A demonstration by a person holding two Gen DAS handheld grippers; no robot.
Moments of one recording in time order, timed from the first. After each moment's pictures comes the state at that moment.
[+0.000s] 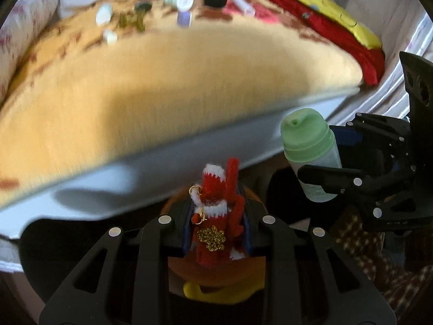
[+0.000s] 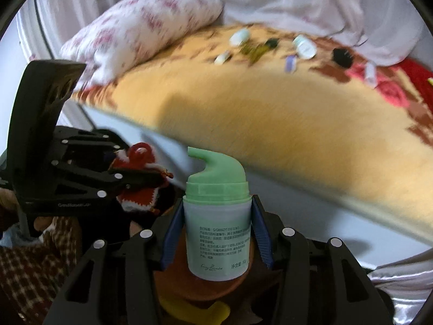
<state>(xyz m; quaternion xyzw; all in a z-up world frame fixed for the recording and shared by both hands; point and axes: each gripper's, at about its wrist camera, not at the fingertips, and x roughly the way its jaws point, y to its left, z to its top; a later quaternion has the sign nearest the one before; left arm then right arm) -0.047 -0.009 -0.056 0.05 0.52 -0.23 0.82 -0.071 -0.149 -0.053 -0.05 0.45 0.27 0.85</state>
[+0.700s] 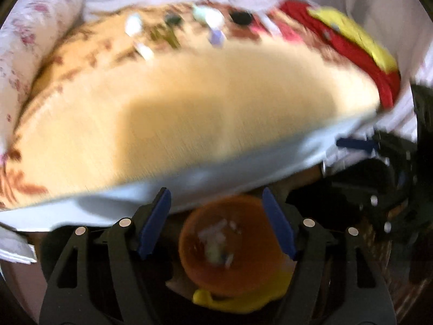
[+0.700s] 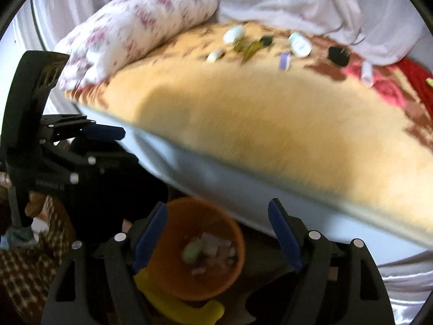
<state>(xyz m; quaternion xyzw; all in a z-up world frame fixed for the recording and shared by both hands) -0.024 0.022 -0.025 0.02 0.48 -0.18 0.86 -0.052 -0.161 -0.038 -0.05 0.43 0.24 0.87</state>
